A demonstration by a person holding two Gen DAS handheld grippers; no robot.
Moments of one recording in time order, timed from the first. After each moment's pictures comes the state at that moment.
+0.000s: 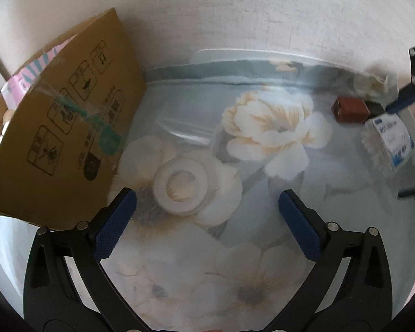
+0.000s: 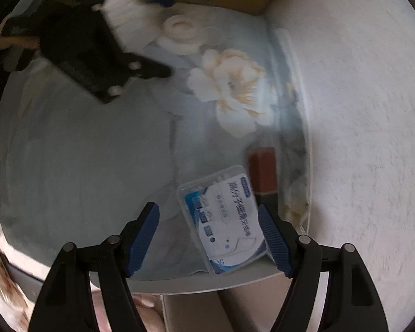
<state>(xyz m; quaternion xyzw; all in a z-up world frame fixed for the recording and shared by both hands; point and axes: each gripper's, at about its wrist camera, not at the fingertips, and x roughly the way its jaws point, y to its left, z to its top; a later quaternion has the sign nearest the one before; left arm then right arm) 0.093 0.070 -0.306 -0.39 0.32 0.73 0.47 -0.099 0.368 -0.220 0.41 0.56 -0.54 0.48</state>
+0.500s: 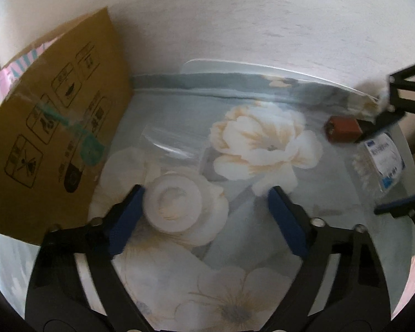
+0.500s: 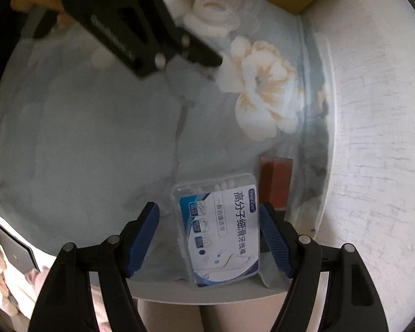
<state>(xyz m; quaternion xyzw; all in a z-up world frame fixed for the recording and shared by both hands) 0.087 0.068 -0.309 -0.39 0.28 0.71 0.51 -0.107 0.367 -0.244 0.38 0.62 -0.47 0.50</state>
